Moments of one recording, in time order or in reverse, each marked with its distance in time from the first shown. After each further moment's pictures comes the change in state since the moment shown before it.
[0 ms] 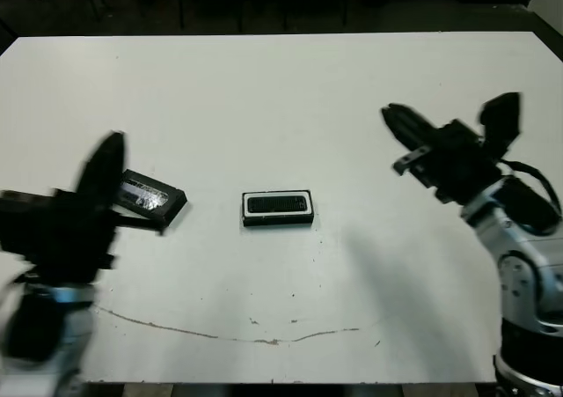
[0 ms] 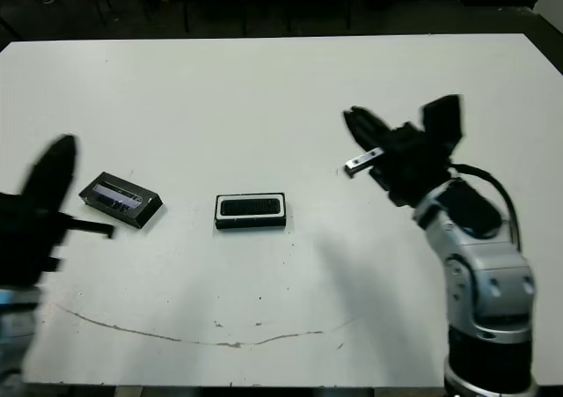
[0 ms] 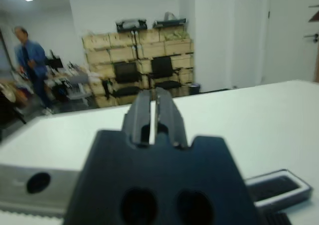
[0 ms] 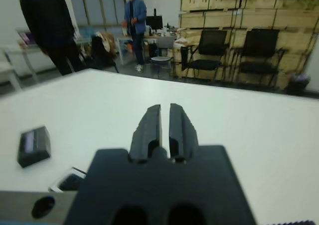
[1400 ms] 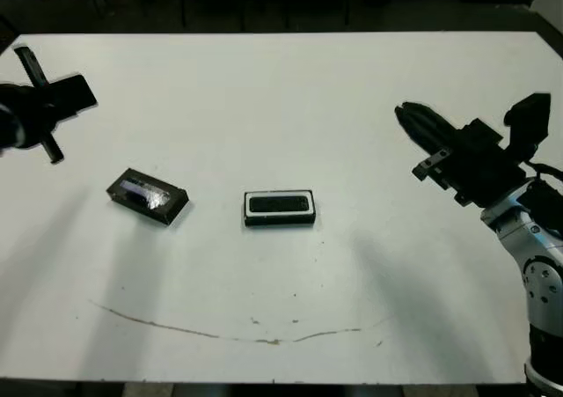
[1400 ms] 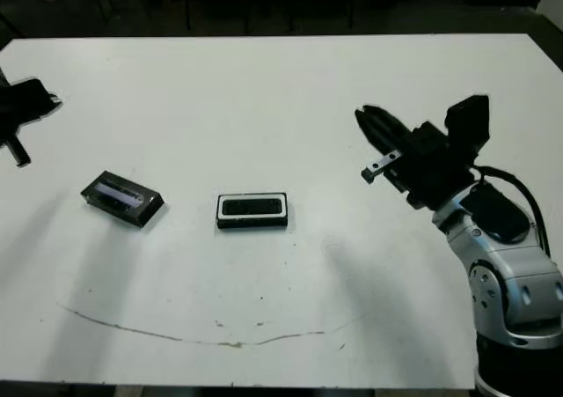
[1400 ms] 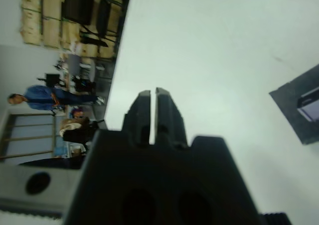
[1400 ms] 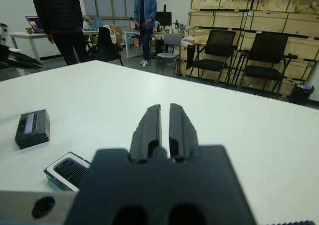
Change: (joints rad) left arm -0.919 0.576 -0.609 1.350 0.612 -0.255 -0.491; right arm 0.079 -0.130 0.098 0.013 -0.027 -0.185 0.028
